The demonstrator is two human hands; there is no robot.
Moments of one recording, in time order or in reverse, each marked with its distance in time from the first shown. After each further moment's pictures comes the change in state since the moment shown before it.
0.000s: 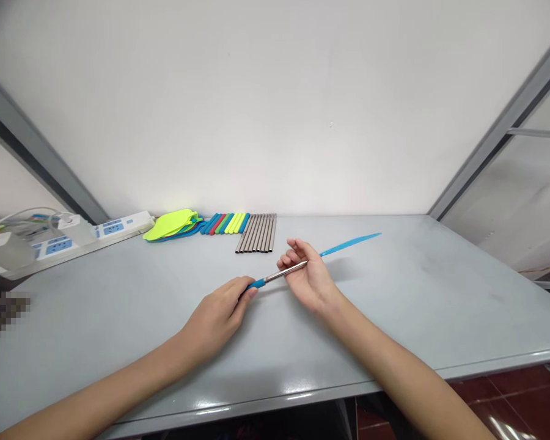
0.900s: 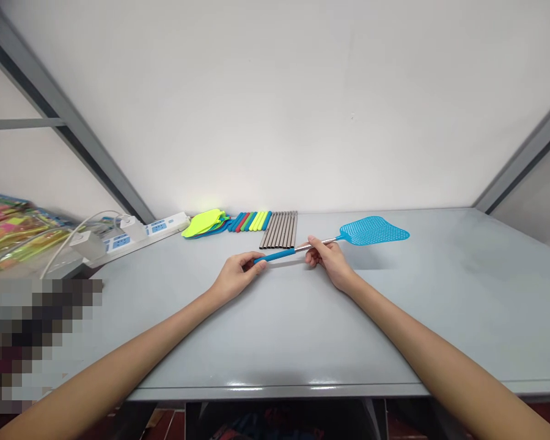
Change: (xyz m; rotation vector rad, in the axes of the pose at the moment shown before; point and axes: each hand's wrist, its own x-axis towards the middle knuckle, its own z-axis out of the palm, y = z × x) left_hand 0.032 -0.054 -0.006 -0.260 0.169 -0.065; right_hand 0.036 0.004 -0.041 -0.661 -0.171 -0.120
